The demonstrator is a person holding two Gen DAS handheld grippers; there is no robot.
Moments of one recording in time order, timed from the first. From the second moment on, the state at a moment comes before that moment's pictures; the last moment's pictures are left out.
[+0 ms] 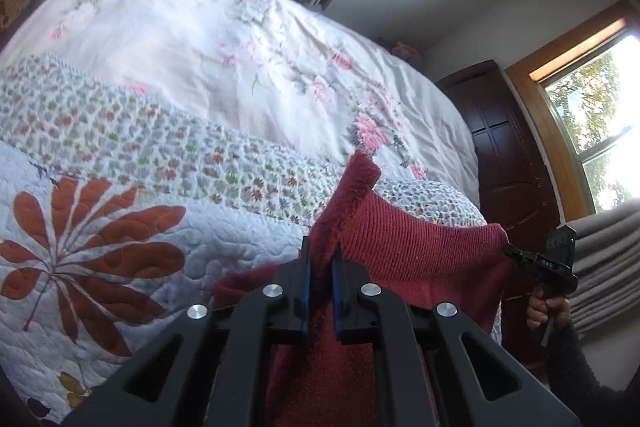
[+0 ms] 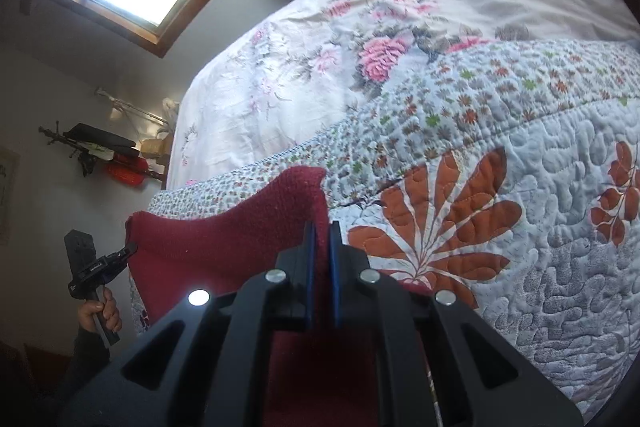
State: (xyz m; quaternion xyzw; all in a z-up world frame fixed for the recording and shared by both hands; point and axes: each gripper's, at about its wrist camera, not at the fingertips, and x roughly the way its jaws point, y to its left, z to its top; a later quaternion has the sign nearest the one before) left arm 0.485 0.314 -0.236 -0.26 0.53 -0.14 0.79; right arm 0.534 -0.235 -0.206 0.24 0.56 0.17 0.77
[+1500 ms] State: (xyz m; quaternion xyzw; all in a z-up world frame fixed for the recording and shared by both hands) left arm 0.548 0.320 -0.309 -0.29 0.65 -0.17 0.68; right arm 0.583 -0.231 -0.282 0.25 0.69 0.17 0.66
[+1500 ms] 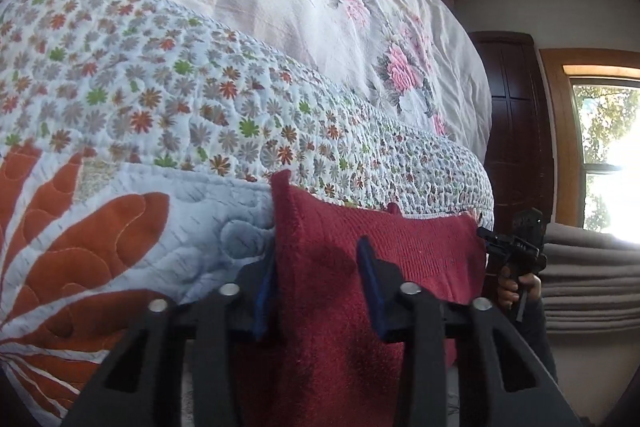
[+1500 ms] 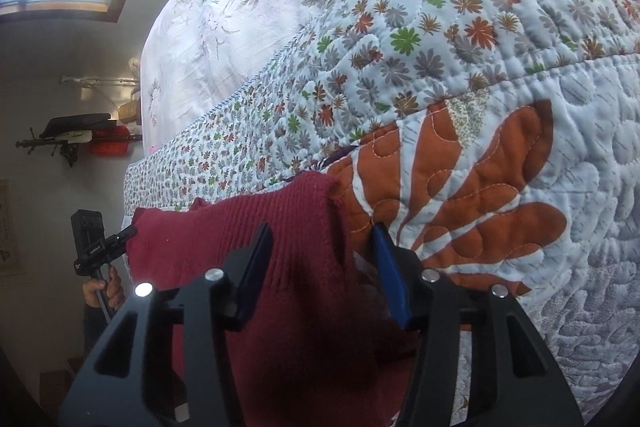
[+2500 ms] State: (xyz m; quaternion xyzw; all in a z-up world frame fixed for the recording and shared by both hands) left arm 0.520 0.335 -0.290 -0.30 0.57 -0.13 0.75; right arm 0.550 -0.247 -0.265 0.29 0.61 0.17 0.72
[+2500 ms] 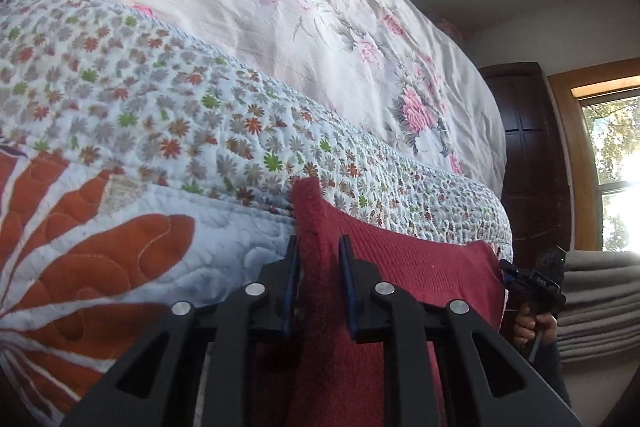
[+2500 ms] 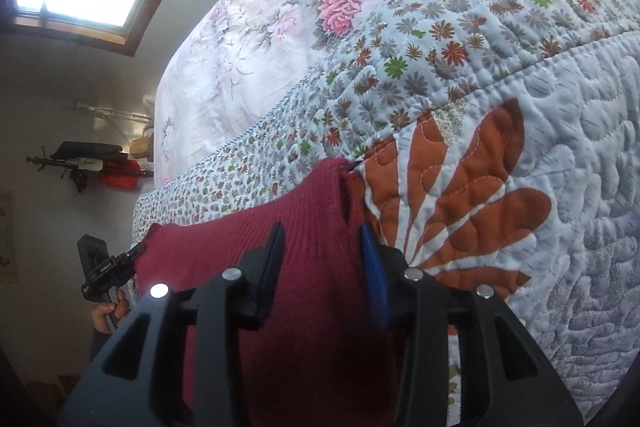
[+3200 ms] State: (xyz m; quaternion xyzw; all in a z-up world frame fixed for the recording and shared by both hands) left arm 0.340 0.304 -0.267 -0.27 0.61 -0.19 0.72; right arm 0.340 -0.284 -0.266 0.36 0.60 0.17 0.69
